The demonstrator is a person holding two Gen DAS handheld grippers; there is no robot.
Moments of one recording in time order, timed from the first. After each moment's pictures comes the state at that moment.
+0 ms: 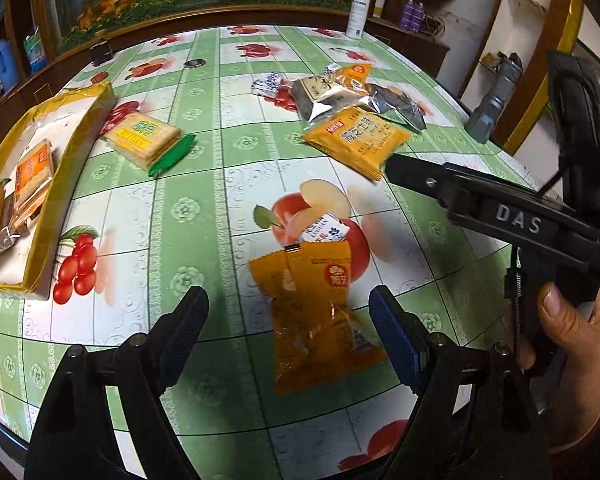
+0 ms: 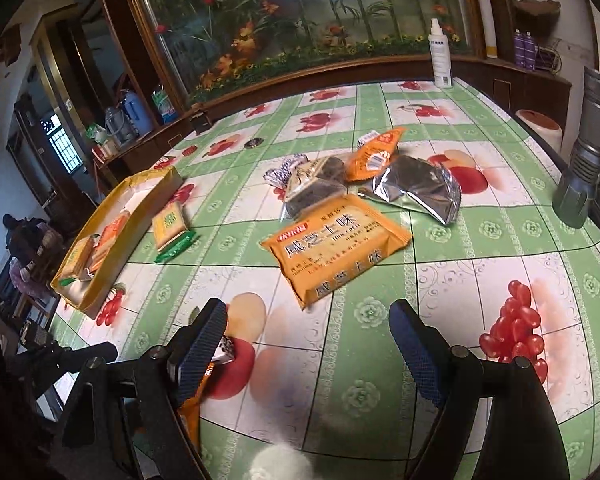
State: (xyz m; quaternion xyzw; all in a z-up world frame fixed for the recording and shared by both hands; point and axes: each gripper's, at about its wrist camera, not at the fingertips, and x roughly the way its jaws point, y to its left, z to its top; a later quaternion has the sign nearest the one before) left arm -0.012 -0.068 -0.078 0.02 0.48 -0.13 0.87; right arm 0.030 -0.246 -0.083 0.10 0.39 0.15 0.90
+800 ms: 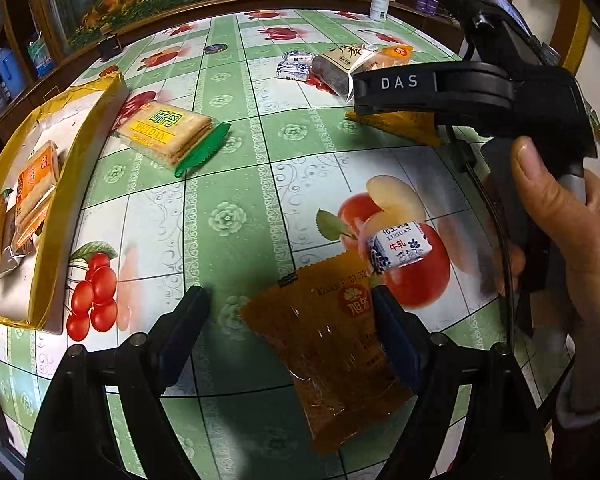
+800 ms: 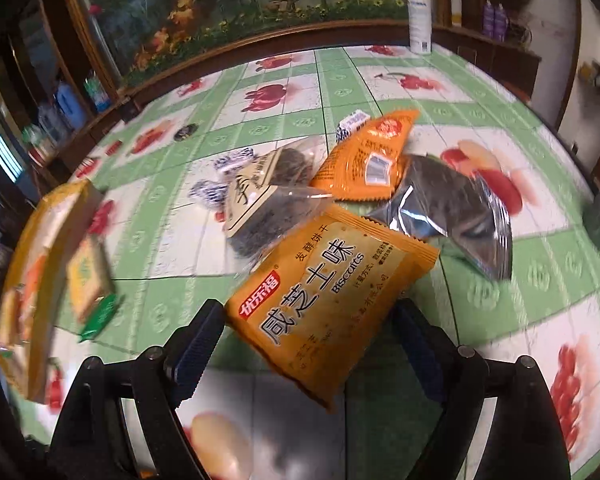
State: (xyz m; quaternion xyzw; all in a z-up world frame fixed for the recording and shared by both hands) left arm 0.020 -0.046 -0.102 0.05 0.49 -0.10 0.86; right arm 0.139 -0.203 -0.103 0.07 0.45 0.04 0.89
